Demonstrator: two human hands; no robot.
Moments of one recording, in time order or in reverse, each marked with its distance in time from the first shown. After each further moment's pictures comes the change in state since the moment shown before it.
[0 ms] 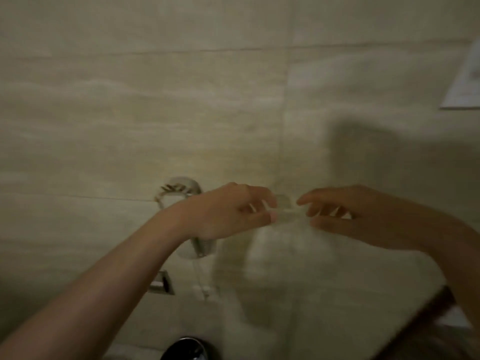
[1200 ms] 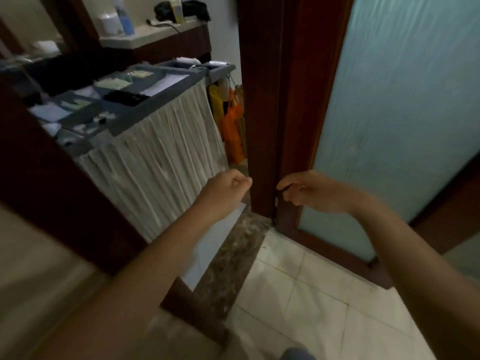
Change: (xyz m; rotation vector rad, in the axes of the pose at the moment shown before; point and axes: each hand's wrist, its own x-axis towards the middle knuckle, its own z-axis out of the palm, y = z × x) left_hand 0.460 0.415 0.340 -0.342 -0.403 0.516; right_hand -0.396 0.424 -0.045 0.323 0.529 1.135
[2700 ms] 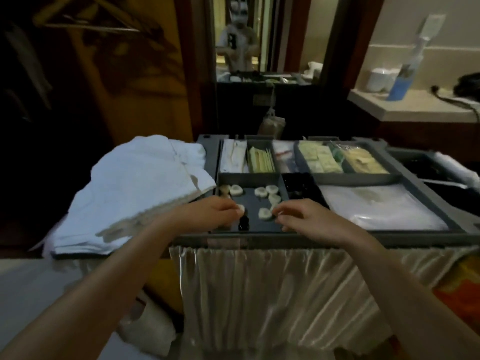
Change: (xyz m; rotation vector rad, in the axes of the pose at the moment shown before) left_hand 0.300 -0.253 -0.392 0.090 0.348 -0.673; right_hand 0.702 -0.249 -0.008 -0.049 -0.623 -0.700
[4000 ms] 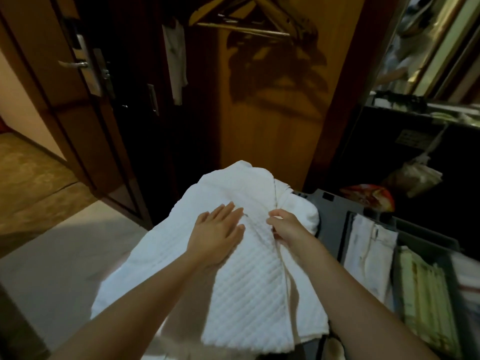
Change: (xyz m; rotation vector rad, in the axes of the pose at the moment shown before) left_hand 0.143 -0.286 -0.121 0.285 0.615 -0.500; right_hand 0.481 -0.093 0.119 0.457 -0.236 0.208
